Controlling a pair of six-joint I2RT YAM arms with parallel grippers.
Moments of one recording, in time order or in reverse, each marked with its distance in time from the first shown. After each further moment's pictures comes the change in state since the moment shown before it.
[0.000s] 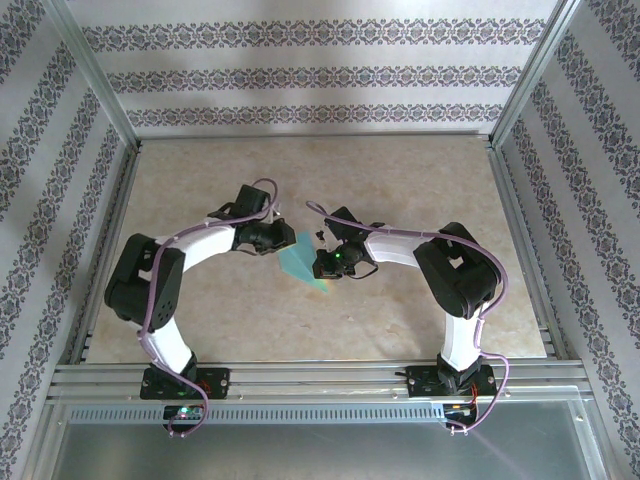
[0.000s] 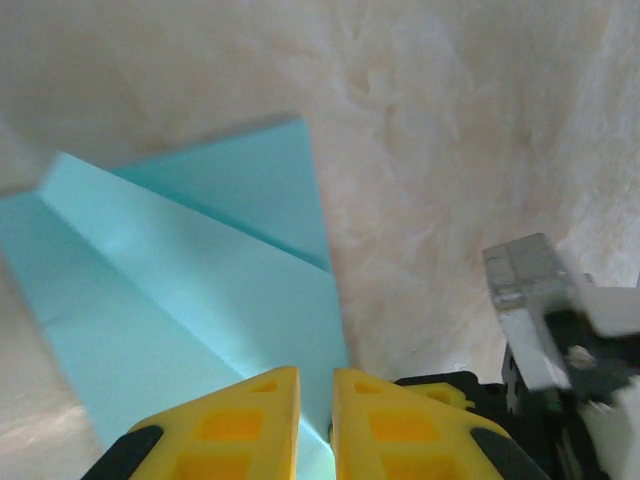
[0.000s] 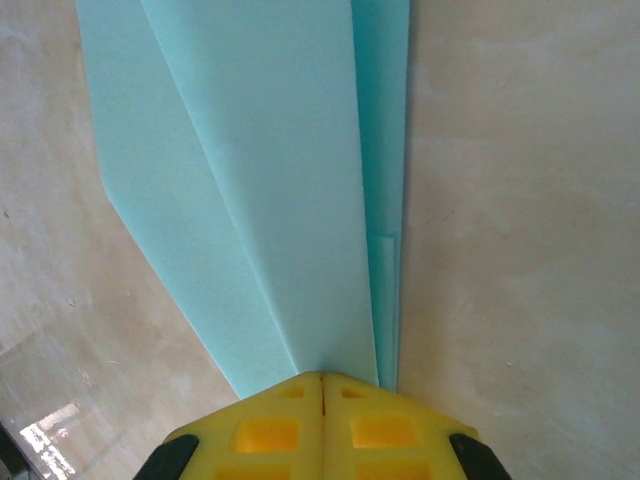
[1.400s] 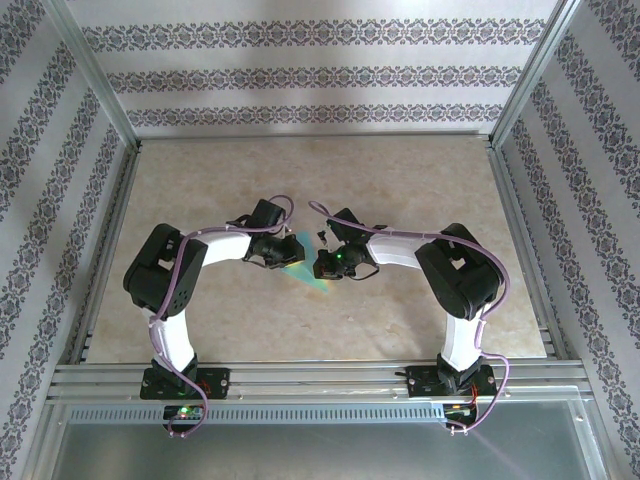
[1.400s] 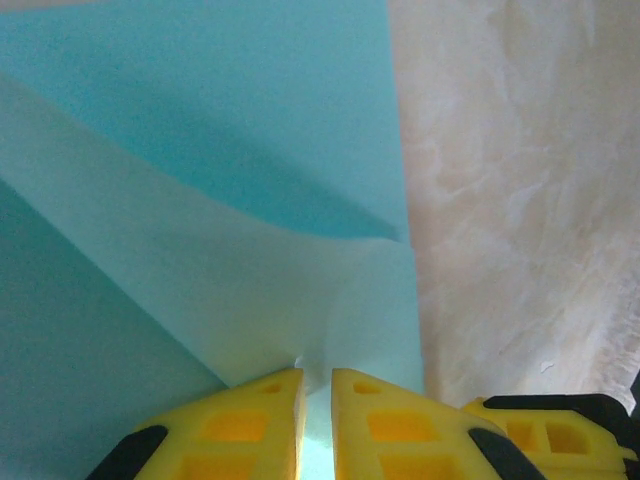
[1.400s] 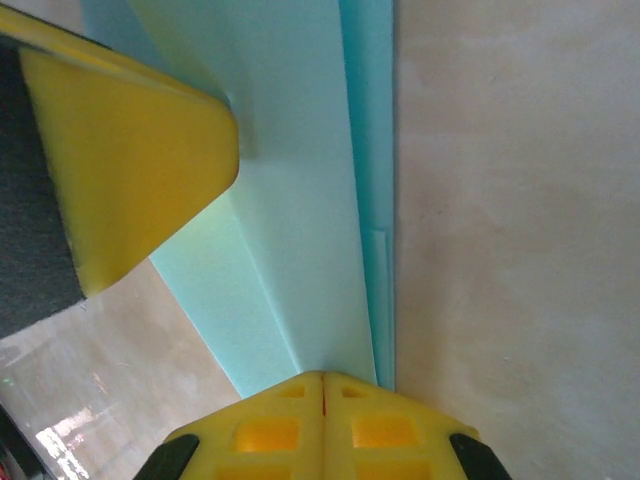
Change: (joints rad) left arm -0.066 0.112 -0.019 0.042 -0.034 -0.002; right arm -0.006 -0.017 -0.030 0.045 -0.009 0.027
